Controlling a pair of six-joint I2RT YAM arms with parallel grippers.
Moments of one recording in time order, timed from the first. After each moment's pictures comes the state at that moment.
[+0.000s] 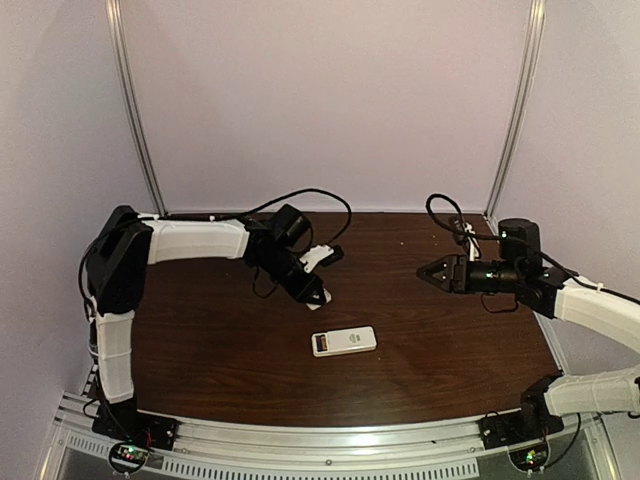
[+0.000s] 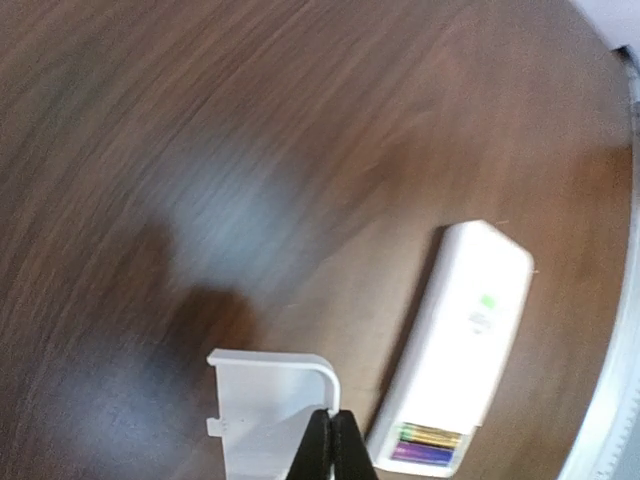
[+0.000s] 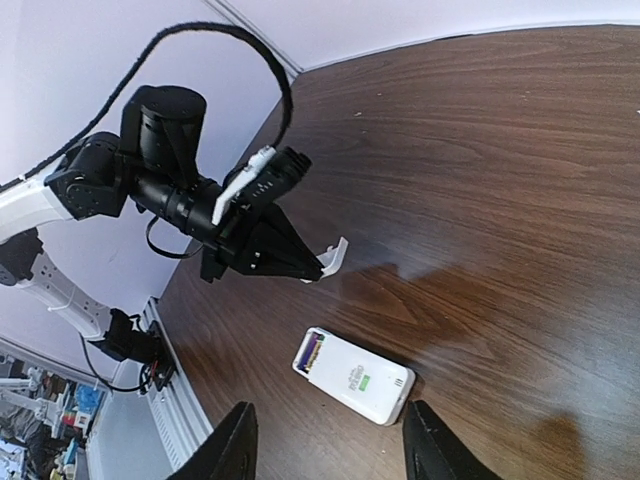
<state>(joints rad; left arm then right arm) -0.77 2.09 1.55 -0.57 0.39 0.10 0.38 1.04 0.63 -0.04 -0.61 0.49</state>
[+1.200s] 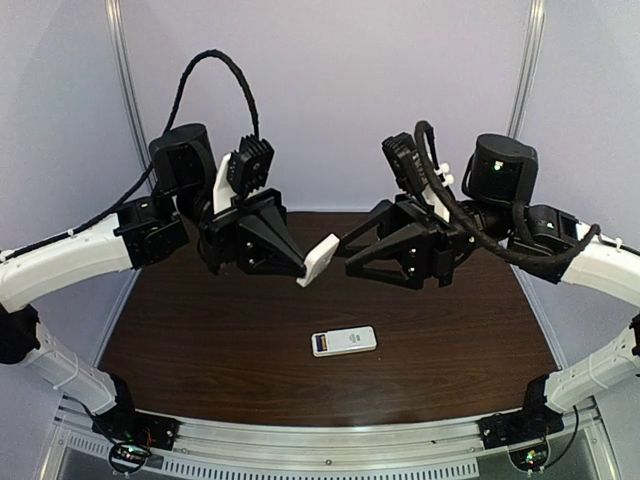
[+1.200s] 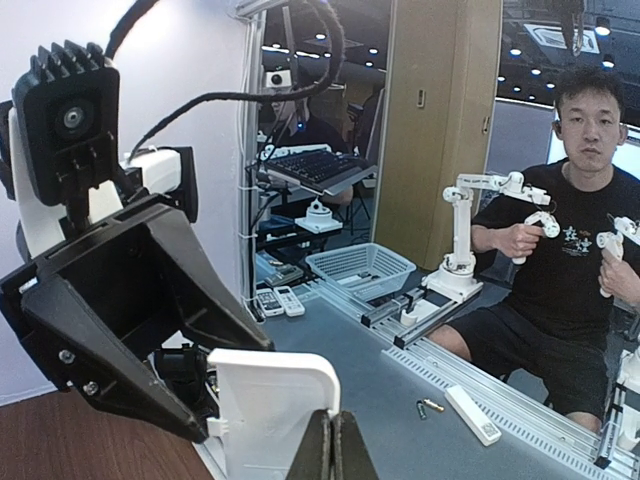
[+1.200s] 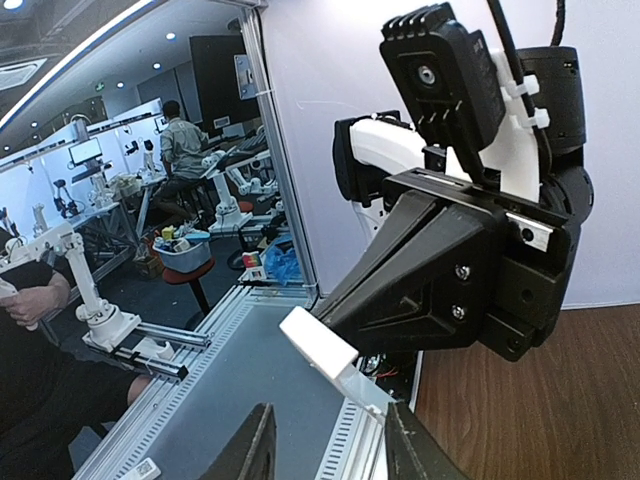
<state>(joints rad) -0.98 1.39 1.32 0.16 1.33 -0.16 1.05 1.23 1.28 -0.04 -0.84 0.18</state>
